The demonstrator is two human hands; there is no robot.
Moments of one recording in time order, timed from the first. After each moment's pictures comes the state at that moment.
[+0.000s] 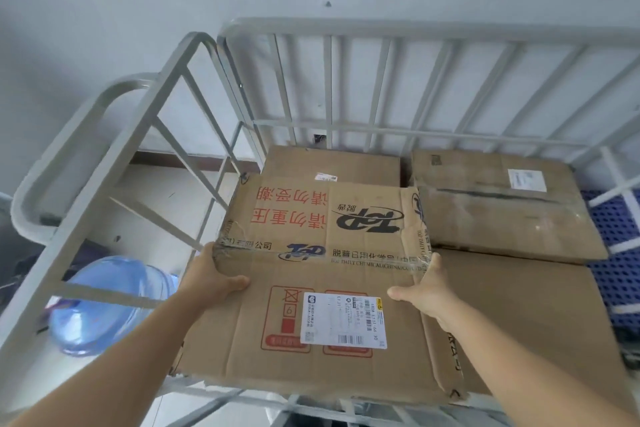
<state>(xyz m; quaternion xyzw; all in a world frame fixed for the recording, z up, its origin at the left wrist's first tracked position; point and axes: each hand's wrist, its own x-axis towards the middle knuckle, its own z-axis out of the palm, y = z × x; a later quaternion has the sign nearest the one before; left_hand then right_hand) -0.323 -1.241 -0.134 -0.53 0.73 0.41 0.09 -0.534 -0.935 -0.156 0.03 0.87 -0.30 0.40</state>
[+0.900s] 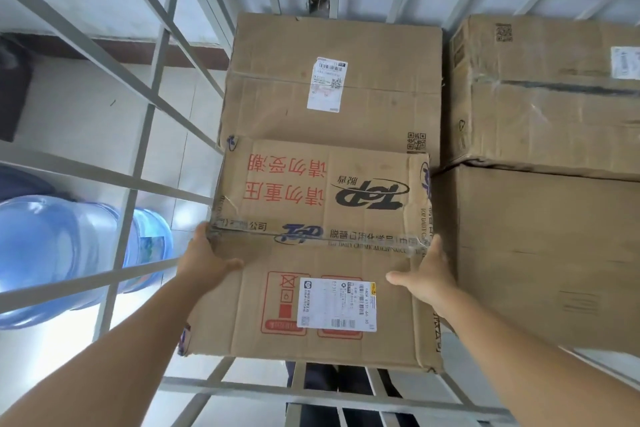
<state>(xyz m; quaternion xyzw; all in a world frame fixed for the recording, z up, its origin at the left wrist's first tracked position) -0.306 -1.270 -0.359 -0.55 0.71 0.39 0.20 -0.493 -0.962 -0.370 0.10 0.87 -0.17 0.46</state>
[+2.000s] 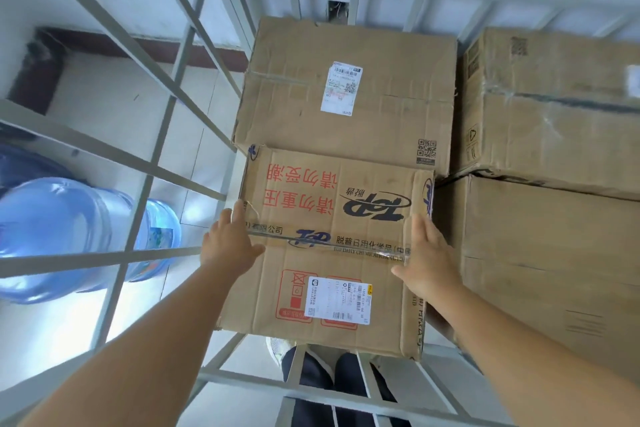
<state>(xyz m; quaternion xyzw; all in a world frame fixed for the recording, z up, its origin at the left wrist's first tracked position) -0.340 -1.237 -0.342 -0.45 0.83 0.19 0.27 -0.499 -0.979 -0.355 -0.21 0.91 -0.02 0.34</state>
